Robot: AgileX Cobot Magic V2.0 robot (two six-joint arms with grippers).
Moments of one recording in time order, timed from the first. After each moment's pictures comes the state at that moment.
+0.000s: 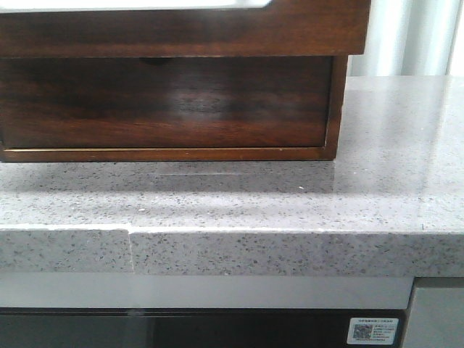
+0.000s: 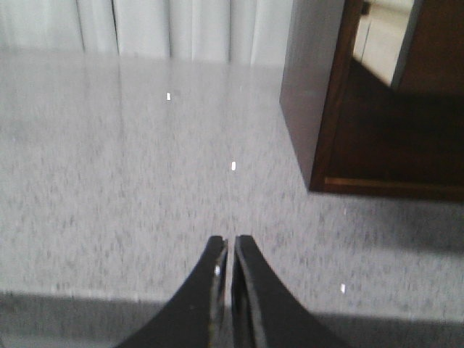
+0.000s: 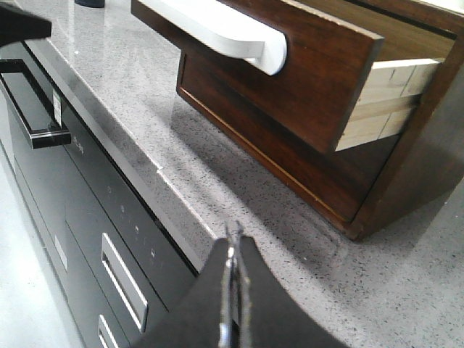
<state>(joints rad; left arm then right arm) -0.01 -0.01 0.00 -0.08 0.22 0.06 0.73 0.15 -0.30 0.16 0.39 -0.45</state>
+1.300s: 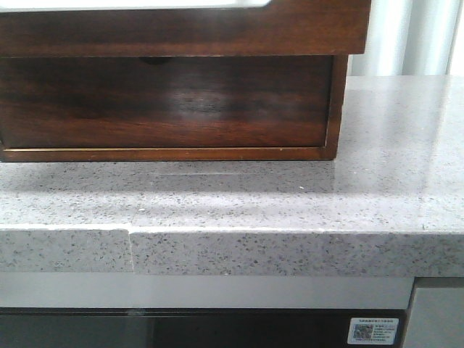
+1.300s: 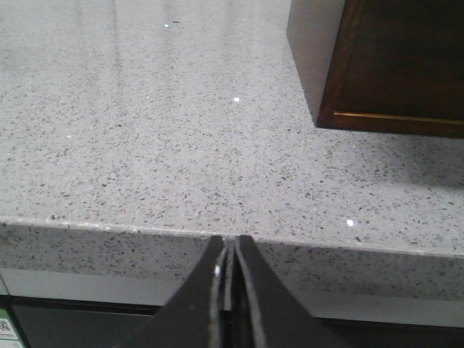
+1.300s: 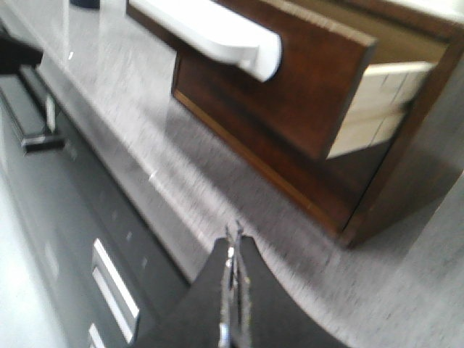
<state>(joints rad) -0.01 -0.01 0.00 -0.05 0.33 0.03 0.72 0.15 -0.29 0.15 0.34 -0.45</state>
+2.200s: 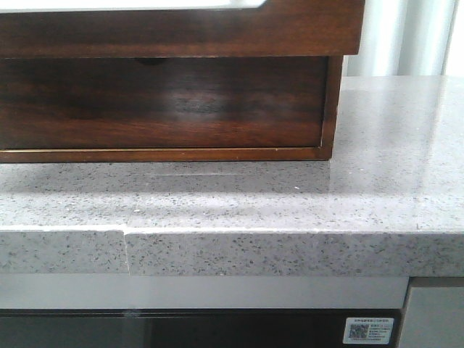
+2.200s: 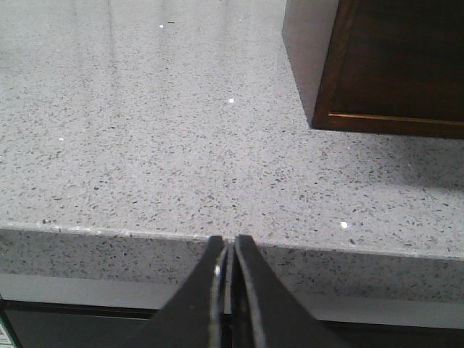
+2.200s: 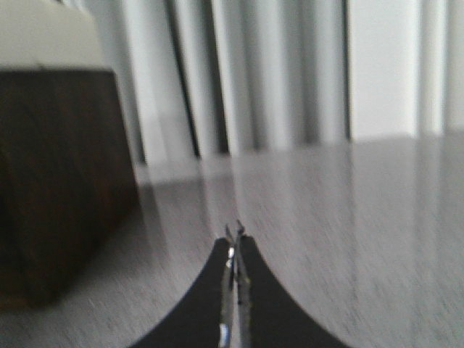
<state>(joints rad) -0.01 -0.01 0.00 -0.05 0.33 0.03 -0.05 -0.01 0.02 -0.21 -0.04 0.28</state>
